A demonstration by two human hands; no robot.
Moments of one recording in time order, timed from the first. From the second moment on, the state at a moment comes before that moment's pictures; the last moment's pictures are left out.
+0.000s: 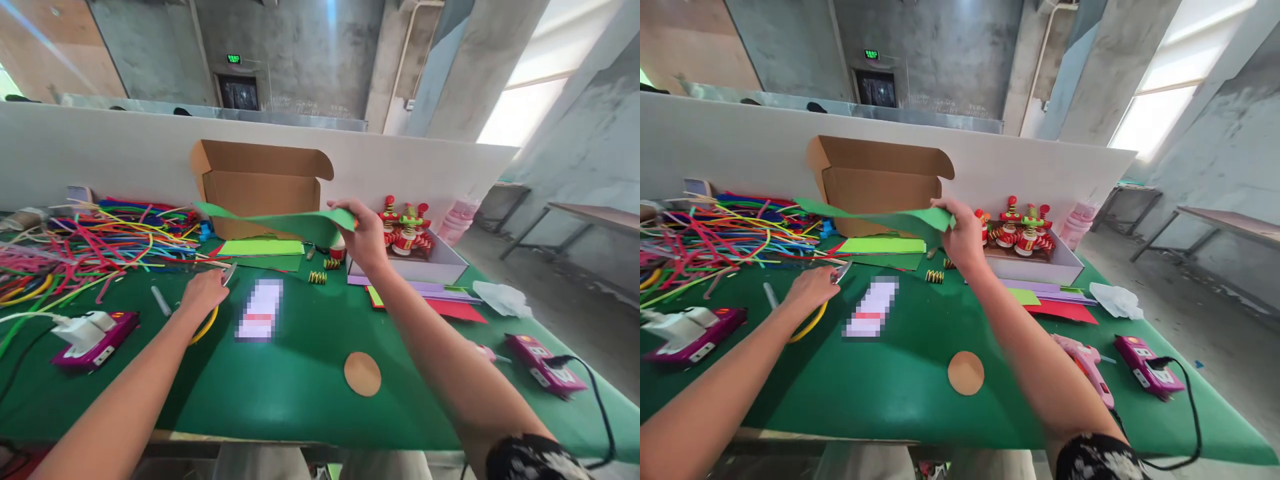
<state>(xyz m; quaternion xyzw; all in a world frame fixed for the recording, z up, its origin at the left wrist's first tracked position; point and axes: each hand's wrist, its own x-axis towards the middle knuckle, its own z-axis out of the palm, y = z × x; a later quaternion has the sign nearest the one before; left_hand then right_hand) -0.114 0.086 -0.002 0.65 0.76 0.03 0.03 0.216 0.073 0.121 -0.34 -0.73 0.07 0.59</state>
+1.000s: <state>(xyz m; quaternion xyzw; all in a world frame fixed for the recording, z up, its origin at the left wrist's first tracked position) -0.031 0.027 -0.017 0.65 0.75 0.07 -0.04 0.342 -0.180 0.032 -0.53 -0.54 -0.08 0.65</state>
